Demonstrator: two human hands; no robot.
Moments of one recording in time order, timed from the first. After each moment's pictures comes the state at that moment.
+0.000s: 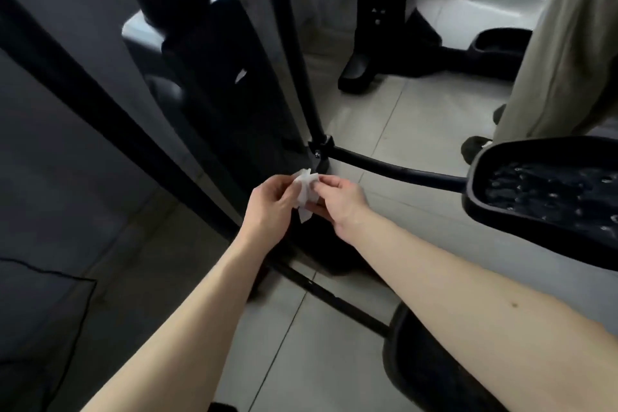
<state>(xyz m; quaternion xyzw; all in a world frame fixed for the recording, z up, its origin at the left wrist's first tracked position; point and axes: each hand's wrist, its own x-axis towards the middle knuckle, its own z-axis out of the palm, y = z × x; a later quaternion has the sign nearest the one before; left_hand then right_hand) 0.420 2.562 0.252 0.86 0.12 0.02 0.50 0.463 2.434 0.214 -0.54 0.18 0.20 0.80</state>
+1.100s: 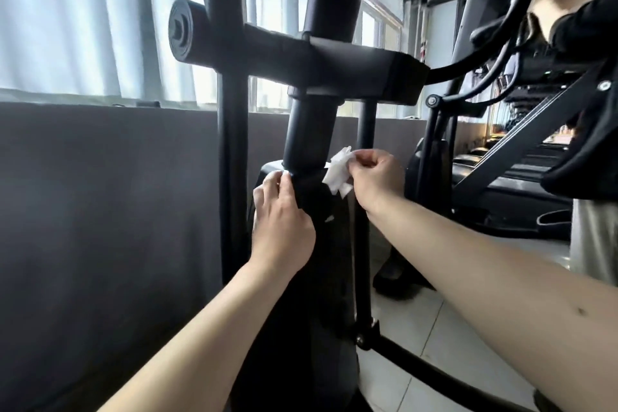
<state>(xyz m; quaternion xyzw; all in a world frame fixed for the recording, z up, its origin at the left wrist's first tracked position) 0.478 2.633 0.356 0.87 0.06 0.42 0.25 0.575 2.505 0.411 -0.69 -0.13 -0.27 0.66</state>
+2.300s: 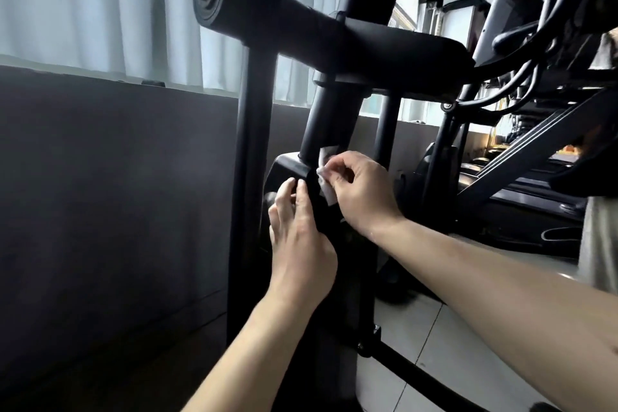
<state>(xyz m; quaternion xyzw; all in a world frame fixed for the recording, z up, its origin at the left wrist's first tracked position) 0.475 2.625 0.322 0.83 0.04 0.43 0.35 0.566 2.539 0.389 -0.75 -0.34 -0.36 0.44</state>
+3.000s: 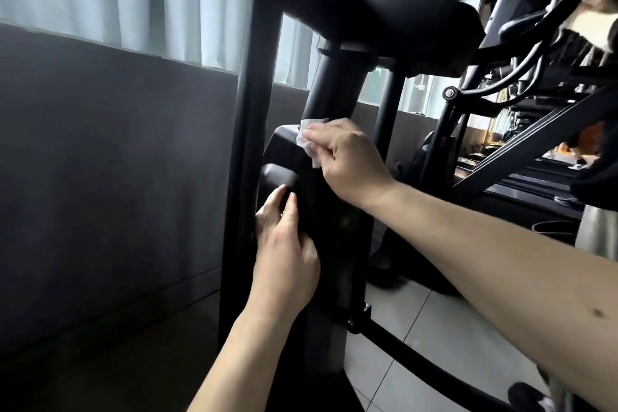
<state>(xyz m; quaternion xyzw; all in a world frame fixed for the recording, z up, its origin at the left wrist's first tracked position) 0.457 2.631 0.276 0.81 0.04 0.45 0.37 0.554 2.546 0.394 -0.74 -0.46 -0.39 0.28</state>
